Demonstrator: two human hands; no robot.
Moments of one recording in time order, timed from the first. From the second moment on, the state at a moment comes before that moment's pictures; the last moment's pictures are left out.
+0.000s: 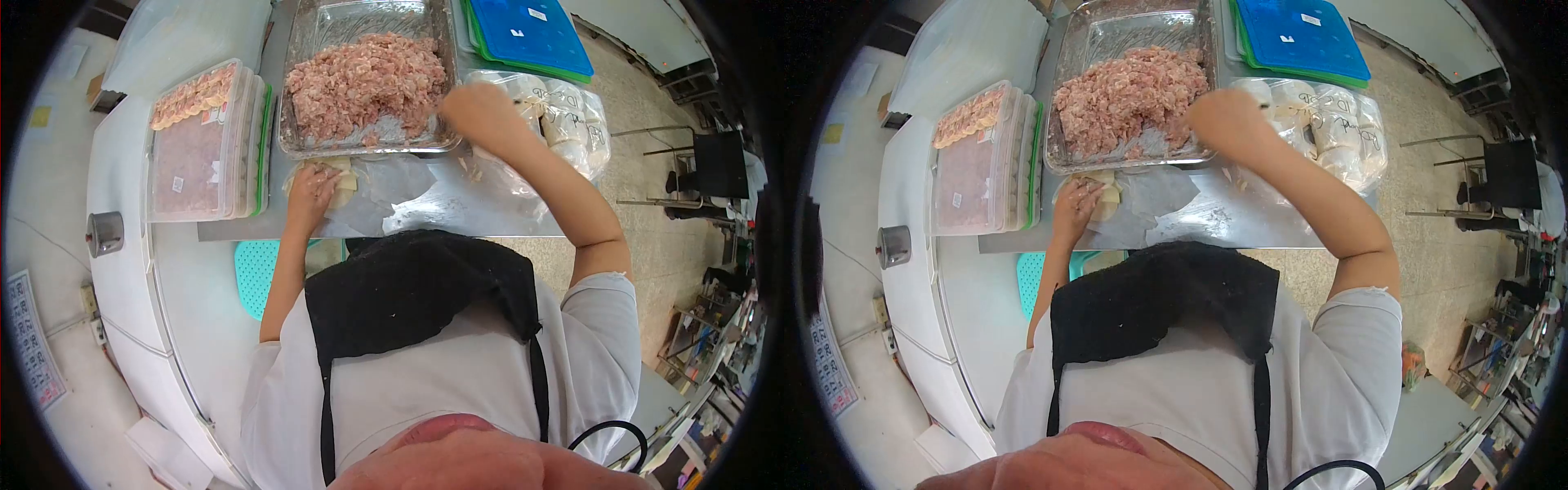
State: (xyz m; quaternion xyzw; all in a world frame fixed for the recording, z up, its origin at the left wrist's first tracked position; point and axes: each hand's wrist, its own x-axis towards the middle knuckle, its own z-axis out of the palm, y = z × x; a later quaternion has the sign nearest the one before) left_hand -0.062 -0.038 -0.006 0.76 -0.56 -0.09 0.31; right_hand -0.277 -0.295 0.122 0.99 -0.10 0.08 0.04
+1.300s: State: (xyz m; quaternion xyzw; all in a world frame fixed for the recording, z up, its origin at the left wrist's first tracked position) left_hand -0.003 0.015 0.018 0.18 0.04 -0.69 0.70; right_hand -0.130 -0.188 0.058 0.99 -0.11 0.00 -0.05
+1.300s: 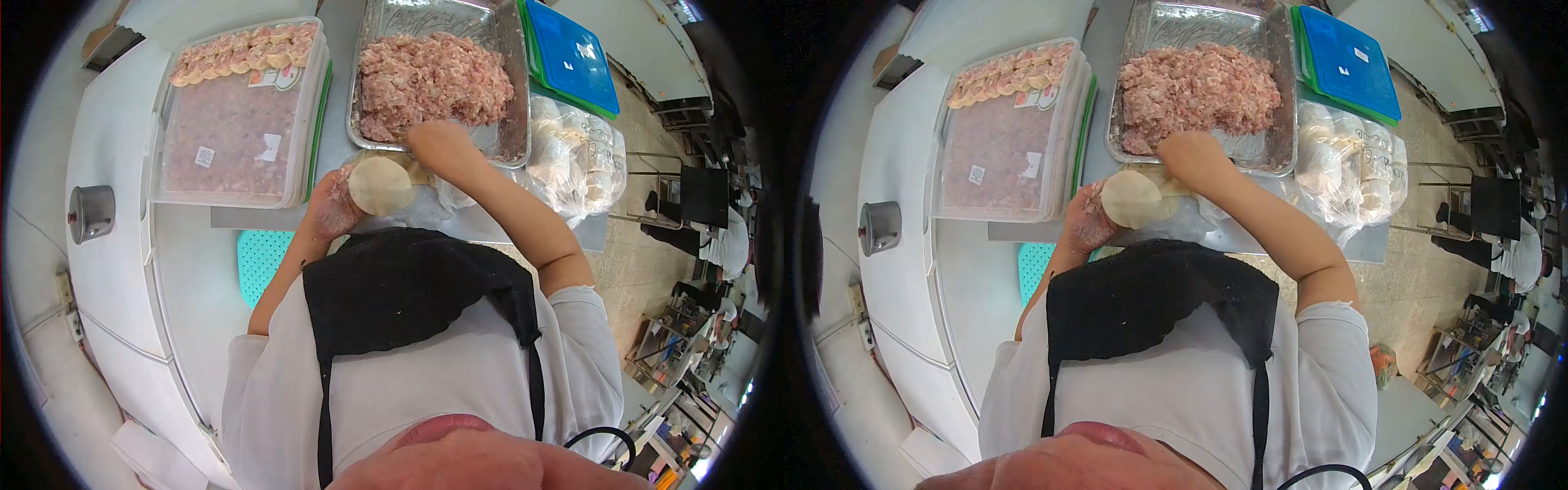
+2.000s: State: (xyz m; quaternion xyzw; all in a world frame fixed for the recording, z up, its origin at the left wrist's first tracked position) left_hand -0.007 -0.130 0.084 0.23 0.04 -0.47 0.85; right_hand -0.213 -0.228 0.129 0.96 -0.24 0.08 -0.12
